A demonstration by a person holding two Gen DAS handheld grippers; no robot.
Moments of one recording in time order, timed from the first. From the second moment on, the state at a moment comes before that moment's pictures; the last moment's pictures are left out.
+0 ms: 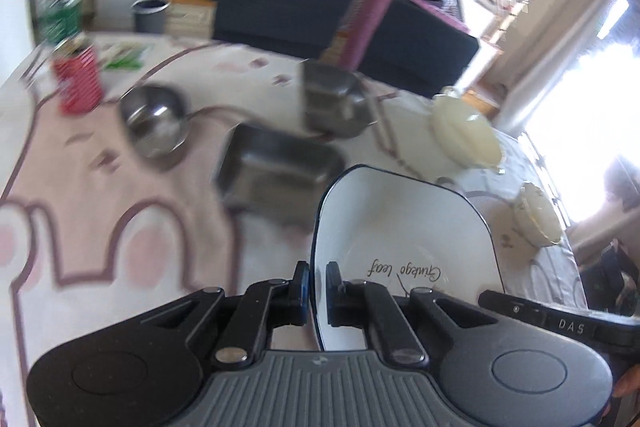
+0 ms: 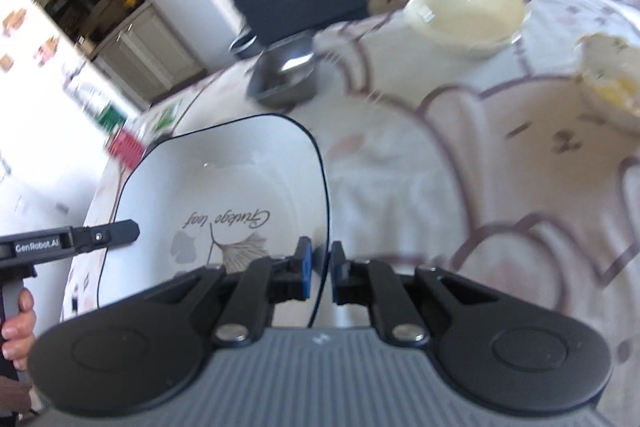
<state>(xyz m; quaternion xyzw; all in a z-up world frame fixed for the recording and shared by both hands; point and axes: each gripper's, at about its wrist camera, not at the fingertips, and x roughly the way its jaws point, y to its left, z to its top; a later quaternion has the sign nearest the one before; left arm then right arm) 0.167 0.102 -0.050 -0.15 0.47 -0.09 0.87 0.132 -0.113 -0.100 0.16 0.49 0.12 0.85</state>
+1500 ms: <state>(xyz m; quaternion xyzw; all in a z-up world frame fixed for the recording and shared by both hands) 0.181 0.120 -0.126 -0.12 0.57 -0.06 0.81 0.152 -0.059 -0.162 0.10 0.58 0.09 0.80</state>
